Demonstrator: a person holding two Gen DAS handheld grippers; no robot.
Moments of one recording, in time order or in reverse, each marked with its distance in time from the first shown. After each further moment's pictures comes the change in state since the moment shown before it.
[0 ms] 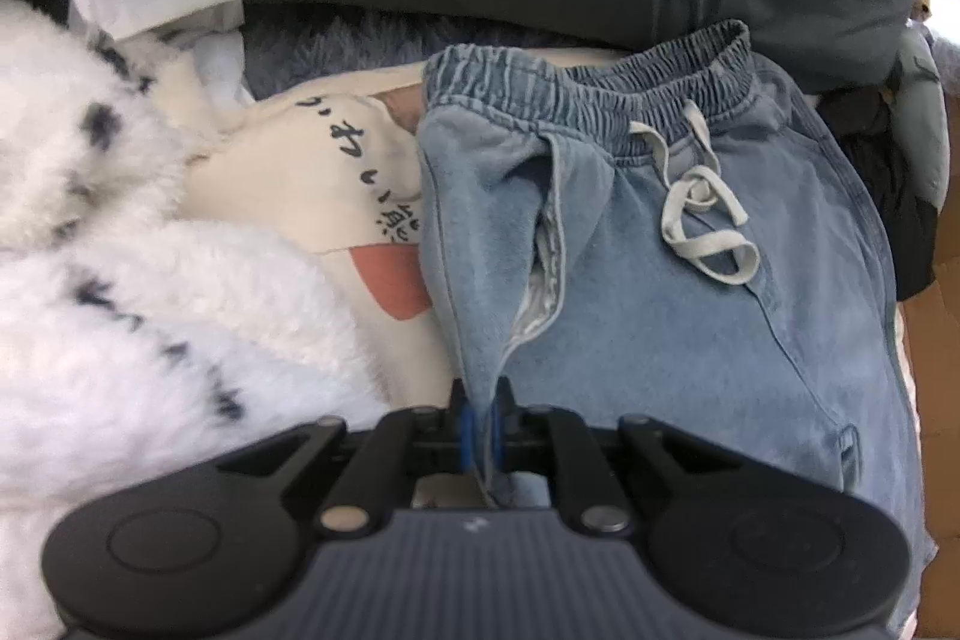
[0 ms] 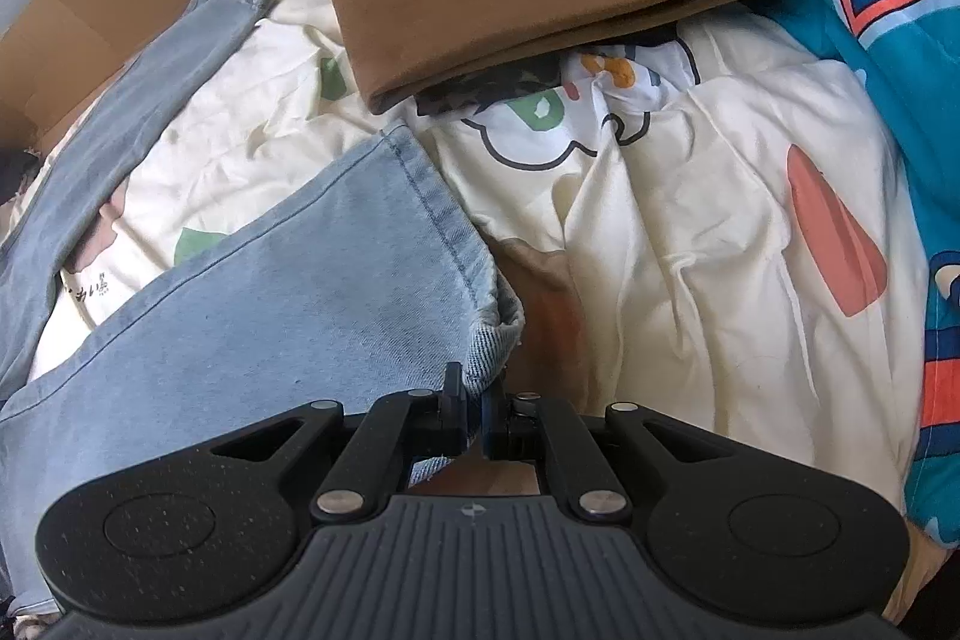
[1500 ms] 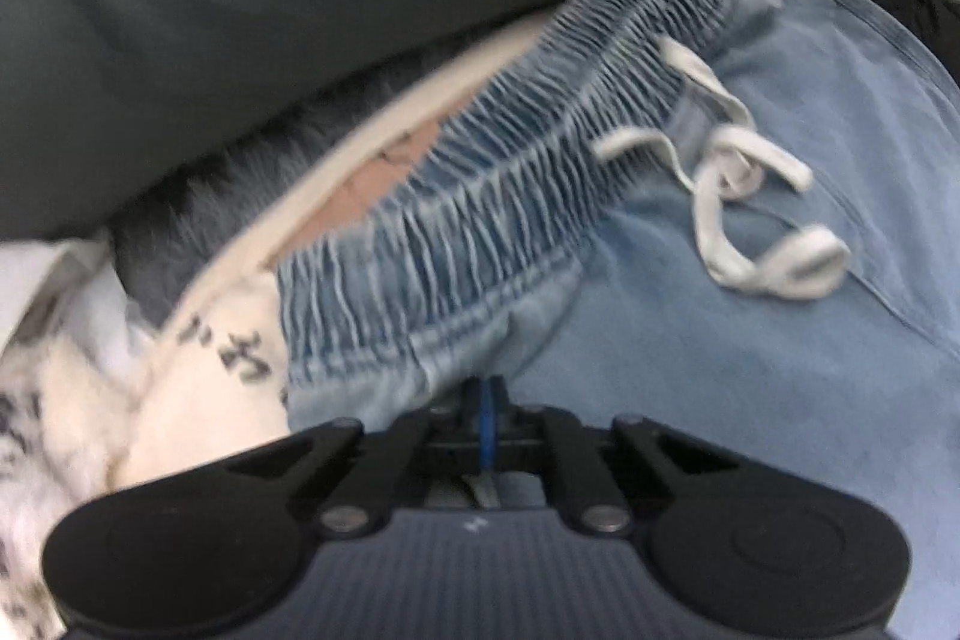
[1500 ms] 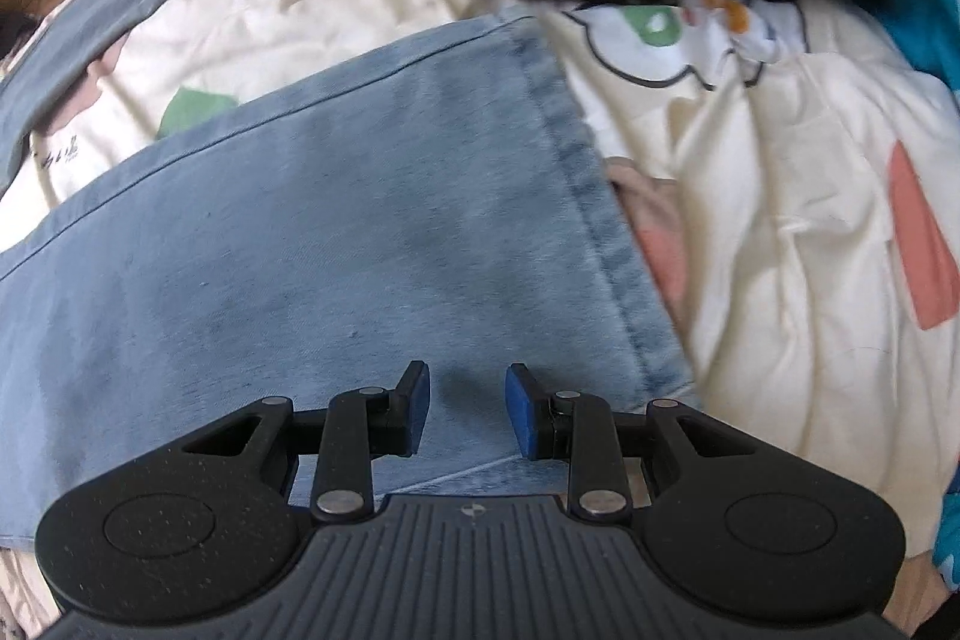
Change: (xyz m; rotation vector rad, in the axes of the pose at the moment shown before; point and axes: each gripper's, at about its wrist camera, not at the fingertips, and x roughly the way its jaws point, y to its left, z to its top) left arm 0.081 -0.057 0.065 0.440 -0.001 0.197; right arm 0.062 0.049 -0.028 -0.195 0.105 -0.056
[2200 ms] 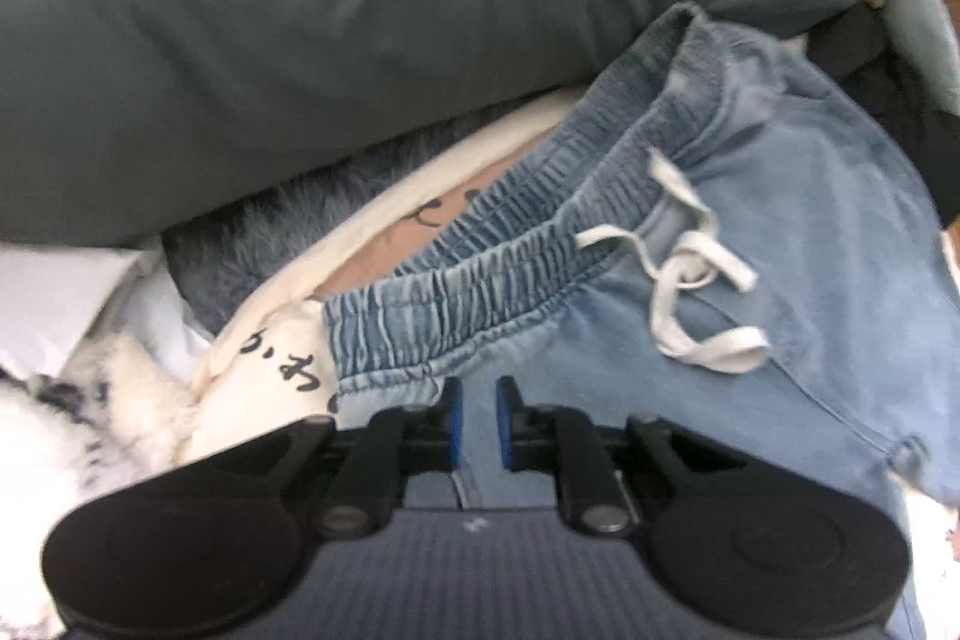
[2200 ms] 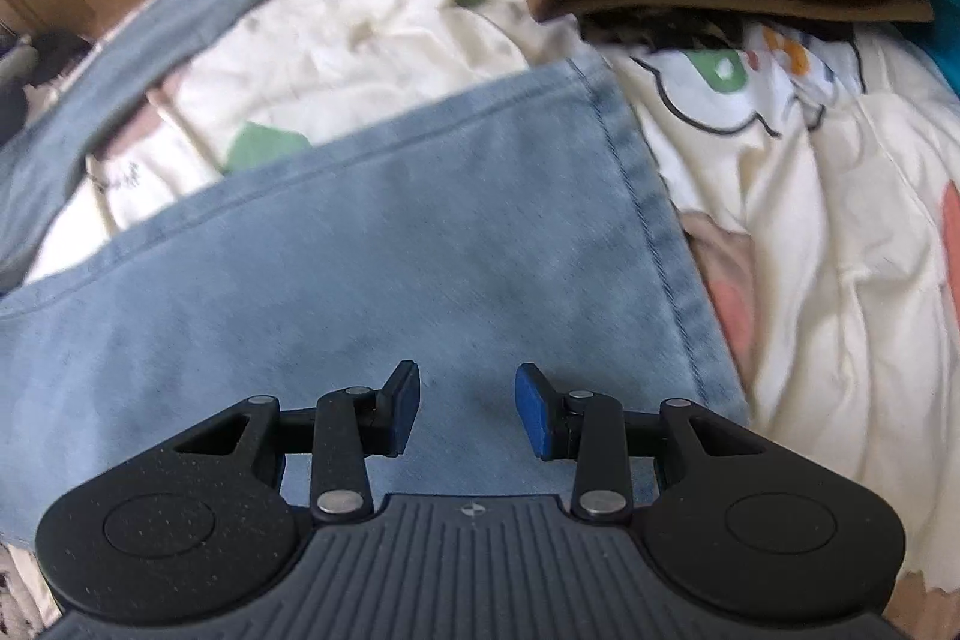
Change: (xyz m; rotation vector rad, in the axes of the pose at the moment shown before) left arm -0.076 0.019 0.025 -0.070 0.020 -0.075; right arm -0.003 0.011 0.013 -0.011 -0.081 0.122
